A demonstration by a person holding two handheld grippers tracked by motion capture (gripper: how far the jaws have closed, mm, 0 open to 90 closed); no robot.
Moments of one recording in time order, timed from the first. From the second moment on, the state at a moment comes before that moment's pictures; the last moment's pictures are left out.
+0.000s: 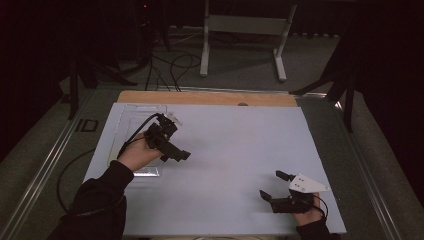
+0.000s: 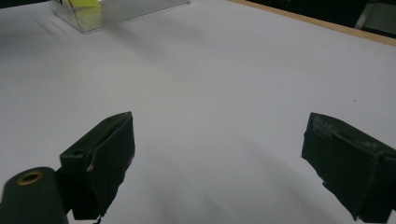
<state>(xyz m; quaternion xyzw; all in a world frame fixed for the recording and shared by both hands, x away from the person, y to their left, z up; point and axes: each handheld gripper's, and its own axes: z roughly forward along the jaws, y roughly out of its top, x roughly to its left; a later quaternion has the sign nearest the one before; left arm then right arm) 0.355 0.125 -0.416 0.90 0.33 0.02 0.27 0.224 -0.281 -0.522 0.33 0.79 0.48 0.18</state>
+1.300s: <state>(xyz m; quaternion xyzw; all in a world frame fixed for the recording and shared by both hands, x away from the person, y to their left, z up) 0.298 0.068 -0.472 0.93 0.20 -0.04 0.29 0.223 -0.281 -0.519 0.33 0.79 0.49 0.18</state>
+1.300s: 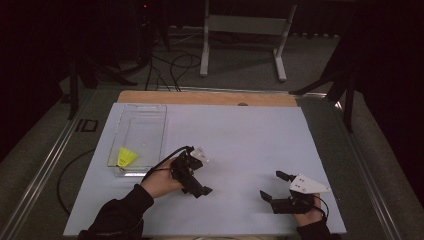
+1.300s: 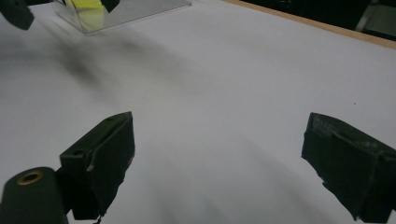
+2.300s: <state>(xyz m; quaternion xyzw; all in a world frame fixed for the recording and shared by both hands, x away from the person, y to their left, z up) 0.237 0.155 -0.502 0.92 0.22 -0.03 0.32 0.223 -0.279 -0.521 0.33 0.79 0.48 0.17</state>
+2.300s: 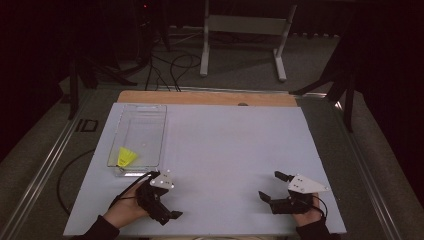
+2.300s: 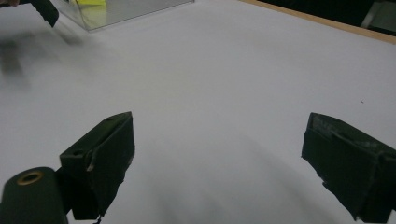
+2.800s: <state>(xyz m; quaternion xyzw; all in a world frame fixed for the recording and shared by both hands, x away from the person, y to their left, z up) 0.224 0.196 -0.515 0.88 0.27 0.00 0.39 0.223 -0.278 -0.521 0.32 0.80 0.48 0.17</state>
